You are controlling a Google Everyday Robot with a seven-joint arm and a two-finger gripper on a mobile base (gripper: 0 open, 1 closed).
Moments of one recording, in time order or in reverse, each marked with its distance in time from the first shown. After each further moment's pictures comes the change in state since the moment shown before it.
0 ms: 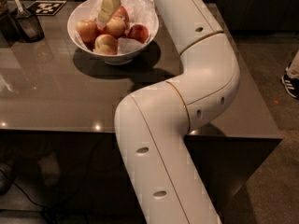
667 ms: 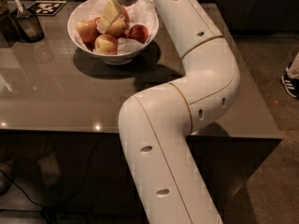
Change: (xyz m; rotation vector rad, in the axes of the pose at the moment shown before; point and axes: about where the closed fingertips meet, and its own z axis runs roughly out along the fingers) arm 0.018 0.002 0.028 -0.049 0.008 0.106
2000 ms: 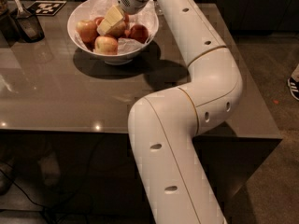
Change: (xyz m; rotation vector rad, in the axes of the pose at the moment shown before) arm 0.011 -0.005 0.030 -0.072 -0.077 0.126
